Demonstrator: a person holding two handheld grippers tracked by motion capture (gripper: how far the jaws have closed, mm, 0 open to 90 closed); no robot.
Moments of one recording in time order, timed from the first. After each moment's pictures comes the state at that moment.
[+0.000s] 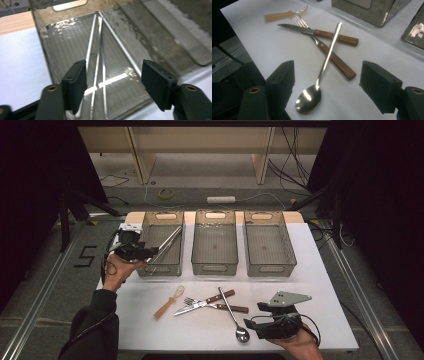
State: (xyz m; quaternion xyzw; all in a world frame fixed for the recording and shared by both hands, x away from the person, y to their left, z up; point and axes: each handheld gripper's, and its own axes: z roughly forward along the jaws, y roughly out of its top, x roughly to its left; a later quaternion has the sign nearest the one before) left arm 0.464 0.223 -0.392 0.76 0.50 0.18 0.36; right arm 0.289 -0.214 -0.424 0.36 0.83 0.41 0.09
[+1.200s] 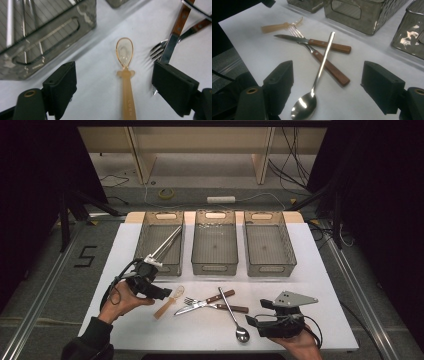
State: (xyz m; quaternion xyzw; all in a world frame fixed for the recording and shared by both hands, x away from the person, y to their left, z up) left arm 0.389 0.177 -0.417 0.87 0.42 0.09 0.25; right arm 0.288 -0.221 -0.426 0.37 0.81 0.44 0.11
